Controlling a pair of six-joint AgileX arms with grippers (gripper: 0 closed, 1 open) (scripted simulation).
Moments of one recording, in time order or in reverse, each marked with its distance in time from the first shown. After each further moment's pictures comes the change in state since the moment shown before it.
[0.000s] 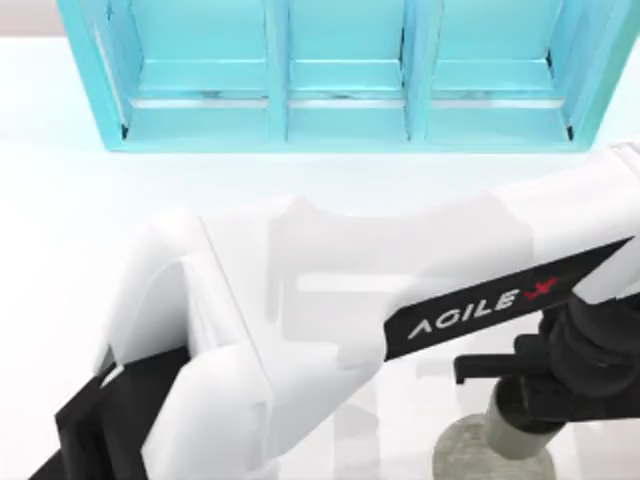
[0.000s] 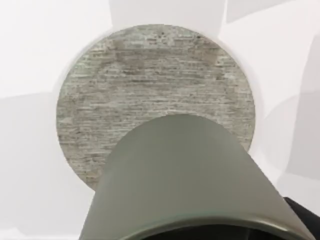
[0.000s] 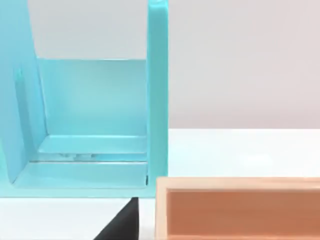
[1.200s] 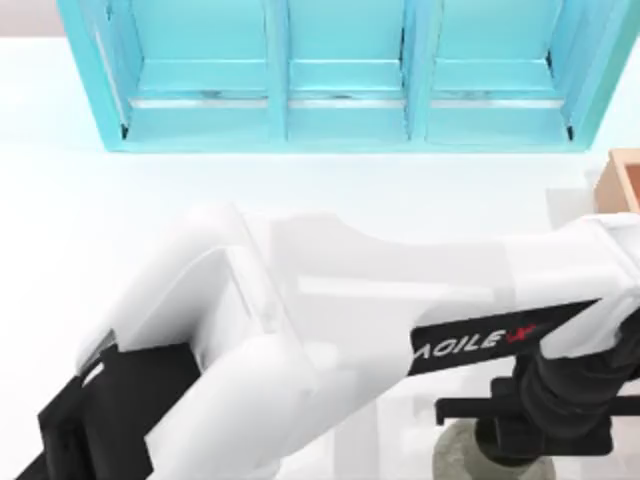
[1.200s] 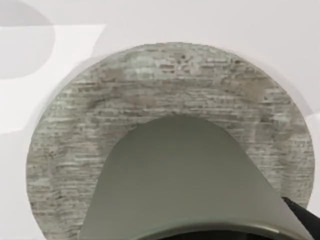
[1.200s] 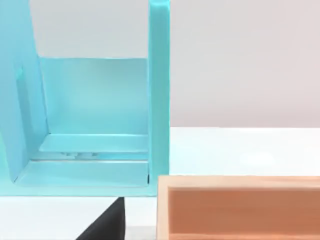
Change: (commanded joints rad) left arm 0.008 -0.033 -0.315 0.282 0.000 0.007; right arm 0.000 0.000 0.000 0.000 0.000 0.000
